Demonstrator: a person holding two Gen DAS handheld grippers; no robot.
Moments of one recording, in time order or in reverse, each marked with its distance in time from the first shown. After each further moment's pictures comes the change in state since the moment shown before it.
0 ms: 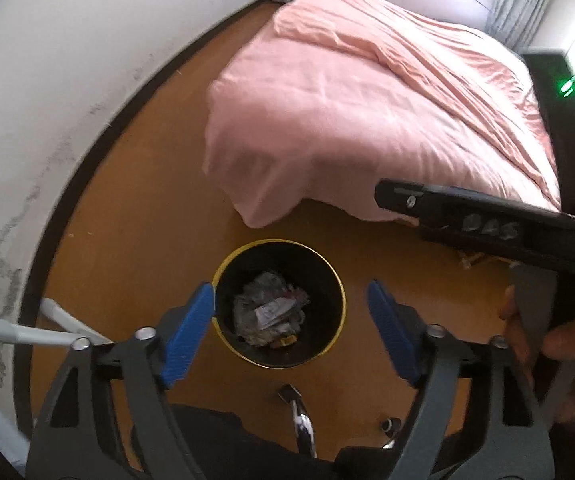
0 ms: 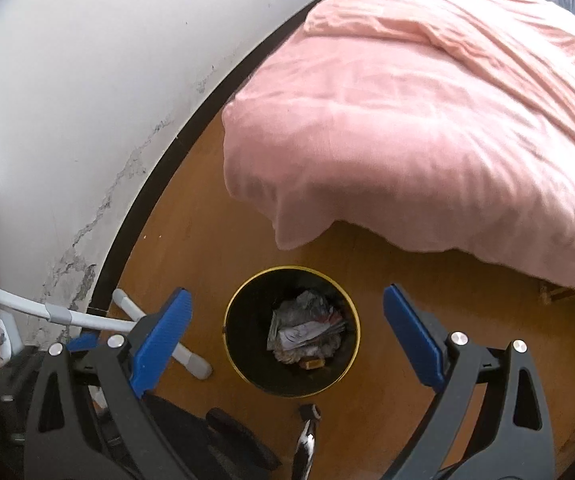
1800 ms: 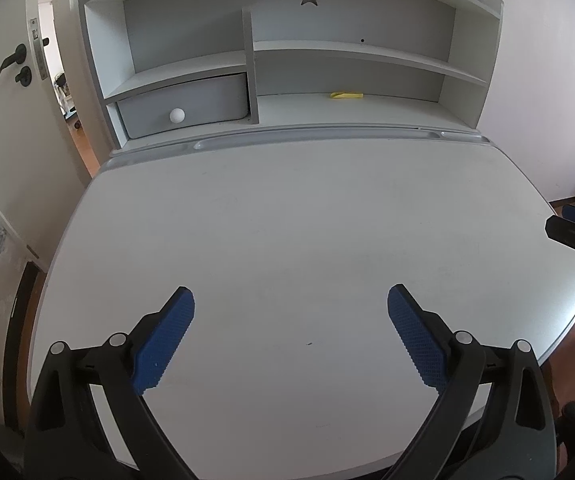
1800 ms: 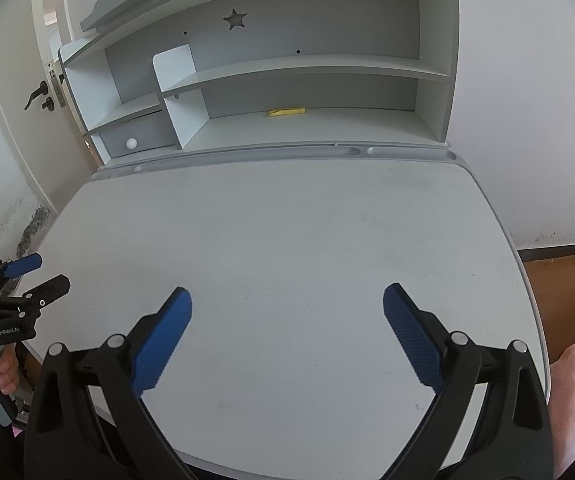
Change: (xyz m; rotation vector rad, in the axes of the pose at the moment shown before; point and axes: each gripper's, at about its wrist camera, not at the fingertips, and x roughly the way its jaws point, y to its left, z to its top) left arm -0.398 0.258 -0.376 -0.929 -0.318 0.825; right arm -0.153 0.480 -0.170 -1.078 -0.082 0.633
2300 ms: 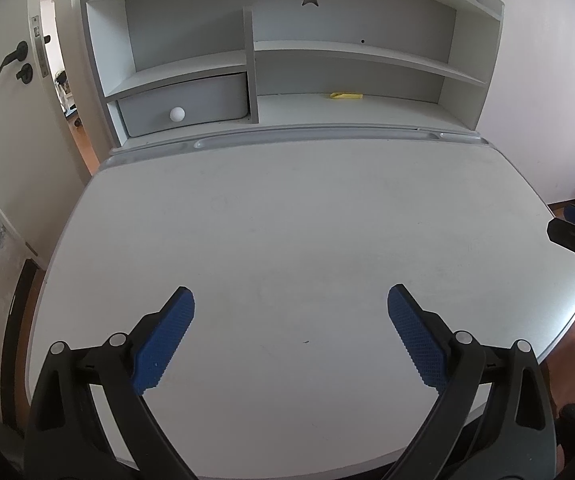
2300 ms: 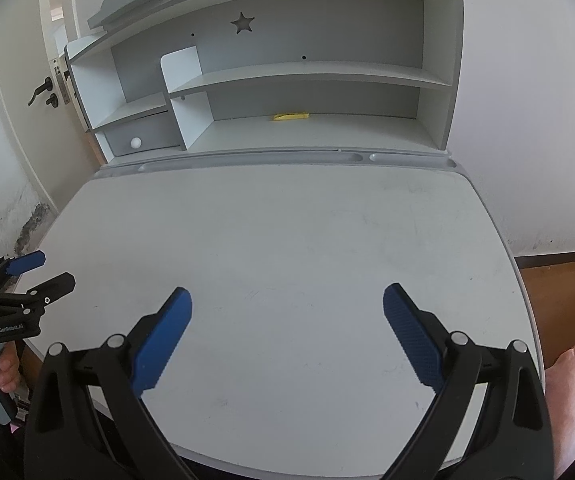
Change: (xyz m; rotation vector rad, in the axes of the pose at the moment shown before) left arm -0.002 0.000 -0.001 -0.011 -0.001 -0.006; right arm -0.005 0.004 0.000 -0.022 -0.015 -0.005
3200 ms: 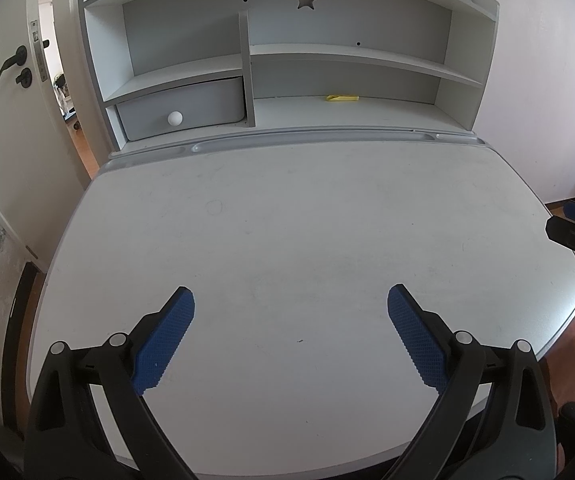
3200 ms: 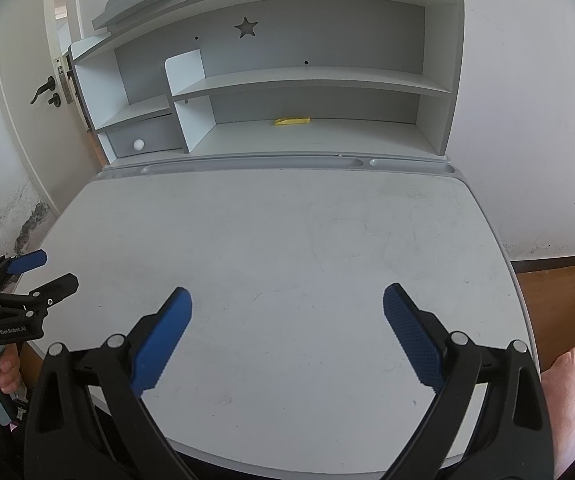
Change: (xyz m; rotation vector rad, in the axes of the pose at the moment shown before) left arm -0.005 -0.006 0.000 0.010 -0.006 -0.002; right arm -0.004 0.003 0.001 -0.013 -0.013 -0.003
